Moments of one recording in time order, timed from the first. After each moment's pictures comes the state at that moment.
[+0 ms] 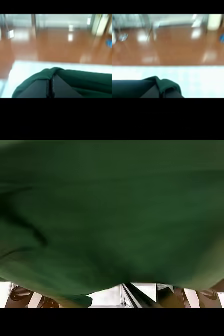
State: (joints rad) left arm 0.18 -0.49 1.68 1.42 -1.42 -1.56; right arm -0.44 -0.58 1.69 -0.98 1.45 1.51
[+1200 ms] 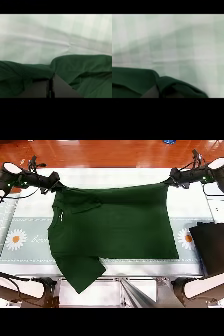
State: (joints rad) left arm 0.15 -1.71 1.48 0.88 -1.07 -1.46; right arm -0.20 -1.77 1.61 -0.90 1.11 1.43
